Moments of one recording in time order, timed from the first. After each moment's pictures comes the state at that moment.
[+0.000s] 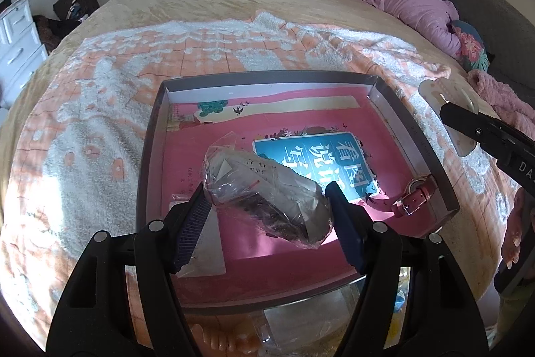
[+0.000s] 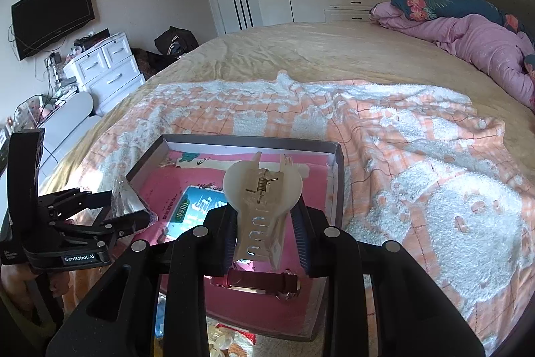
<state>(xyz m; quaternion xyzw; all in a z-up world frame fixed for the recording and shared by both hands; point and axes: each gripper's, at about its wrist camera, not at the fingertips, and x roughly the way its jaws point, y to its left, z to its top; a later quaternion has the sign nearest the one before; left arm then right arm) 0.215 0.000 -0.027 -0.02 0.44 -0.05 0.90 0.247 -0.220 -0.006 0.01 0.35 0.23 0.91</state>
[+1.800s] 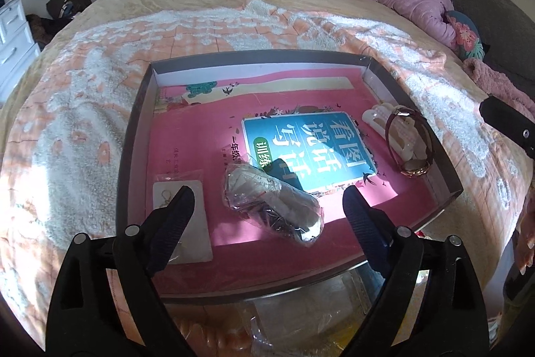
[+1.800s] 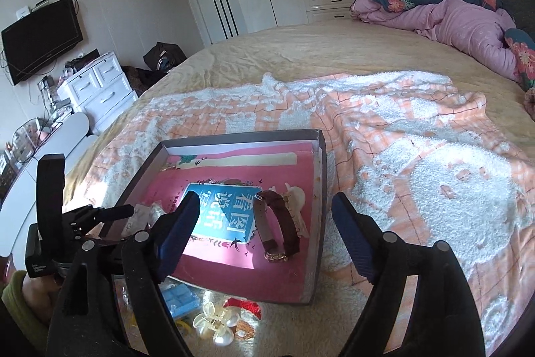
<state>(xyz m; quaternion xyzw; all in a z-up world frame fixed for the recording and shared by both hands) 0.204 -0.004 -0.038 -0.02 0.44 -0.06 0.90 0.213 -0.247 0.002 0.05 0.34 0.21 0.92</state>
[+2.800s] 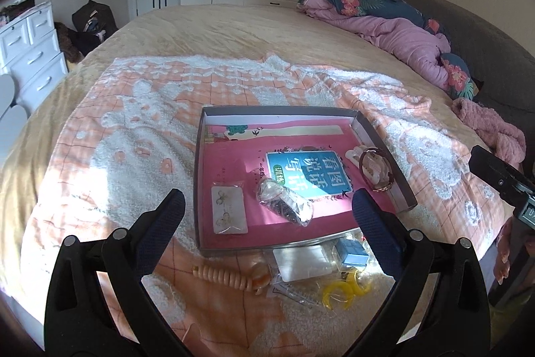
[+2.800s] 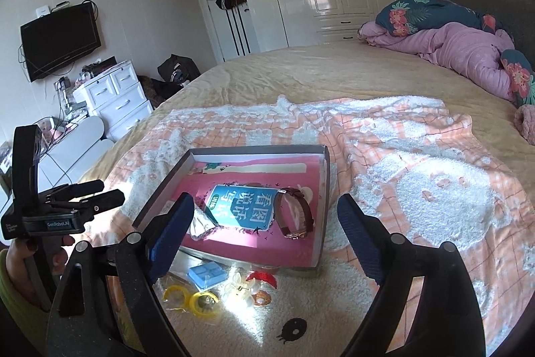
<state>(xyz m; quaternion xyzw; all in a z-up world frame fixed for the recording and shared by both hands) 0.130 0.025 0.042 -0.05 0.37 -0.03 0.93 0.147 -0.257 0.043 0.04 0.29 0.23 0.93</state>
